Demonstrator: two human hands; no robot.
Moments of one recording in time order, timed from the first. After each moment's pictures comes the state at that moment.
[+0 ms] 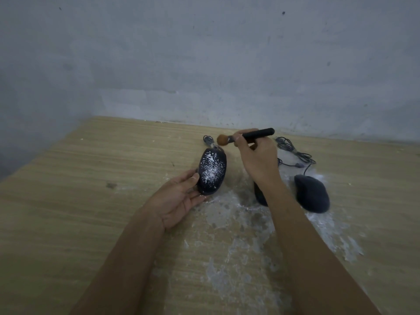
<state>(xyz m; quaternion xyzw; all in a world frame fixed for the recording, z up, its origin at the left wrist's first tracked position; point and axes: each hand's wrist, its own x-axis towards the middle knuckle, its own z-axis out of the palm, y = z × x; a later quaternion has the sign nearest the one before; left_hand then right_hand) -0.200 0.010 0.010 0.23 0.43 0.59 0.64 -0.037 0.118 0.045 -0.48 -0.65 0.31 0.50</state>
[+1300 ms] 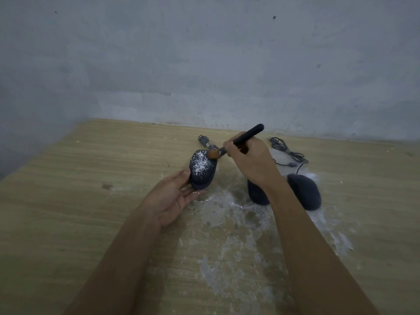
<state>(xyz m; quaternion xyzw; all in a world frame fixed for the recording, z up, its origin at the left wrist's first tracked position) -0.198 0.008 0.014 0.22 0.43 0.62 0.62 -0.023 0.106 0.055 -0.42 -0.73 0.33 0.43</state>
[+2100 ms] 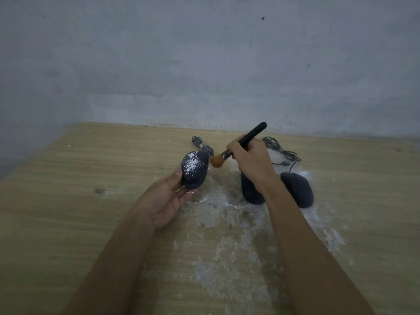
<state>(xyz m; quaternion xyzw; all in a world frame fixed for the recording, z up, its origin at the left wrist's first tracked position) -0.198 0.012 0.013 0.22 0.44 0.61 0.62 -0.017 0.115 0.047 -0.46 -0.64 0.41 0.47</state>
